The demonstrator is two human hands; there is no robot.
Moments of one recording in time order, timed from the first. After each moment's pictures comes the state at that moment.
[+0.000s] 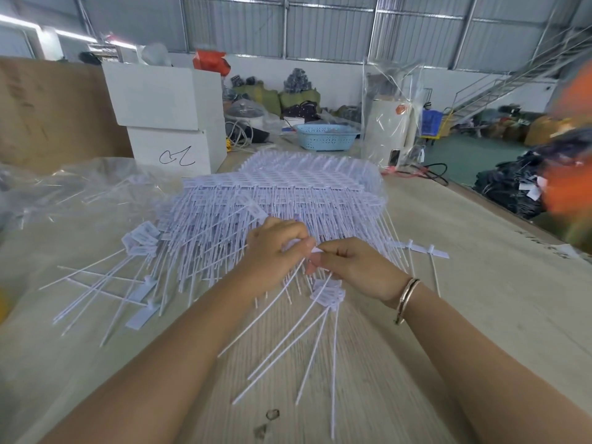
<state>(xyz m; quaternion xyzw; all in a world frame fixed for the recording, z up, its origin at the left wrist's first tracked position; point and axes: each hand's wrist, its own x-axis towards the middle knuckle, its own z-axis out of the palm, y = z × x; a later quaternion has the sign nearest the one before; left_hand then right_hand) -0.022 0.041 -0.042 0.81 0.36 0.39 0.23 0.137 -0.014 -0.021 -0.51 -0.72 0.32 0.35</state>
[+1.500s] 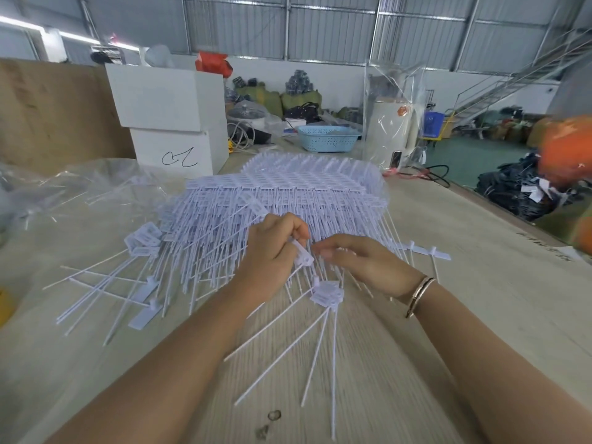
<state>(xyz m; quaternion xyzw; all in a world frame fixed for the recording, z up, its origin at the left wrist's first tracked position) -0.024 0.035 -0.044 0.79 0.34 0.46 0.19 0.157 -0.008 -0.021 -0.52 -0.73 0.30 0.32</state>
